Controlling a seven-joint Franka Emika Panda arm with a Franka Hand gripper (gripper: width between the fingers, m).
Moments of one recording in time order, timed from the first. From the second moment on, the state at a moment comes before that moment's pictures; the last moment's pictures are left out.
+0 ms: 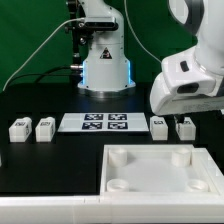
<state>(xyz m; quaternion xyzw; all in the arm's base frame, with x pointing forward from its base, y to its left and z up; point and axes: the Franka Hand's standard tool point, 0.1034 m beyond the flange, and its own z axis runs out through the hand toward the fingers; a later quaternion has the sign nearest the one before) 0.449 0.173 0.052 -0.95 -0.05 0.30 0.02</state>
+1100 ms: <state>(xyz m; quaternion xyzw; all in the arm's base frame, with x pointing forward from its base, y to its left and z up) 0.405 0.172 0.023 -0.90 -0.01 0.44 -0.02</state>
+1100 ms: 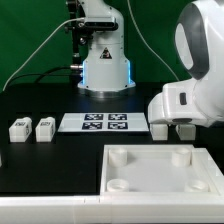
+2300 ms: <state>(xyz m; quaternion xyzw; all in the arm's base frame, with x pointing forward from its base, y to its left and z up) 0.406 0.173 0.022 -0.89 0.00 0.45 -0.02</state>
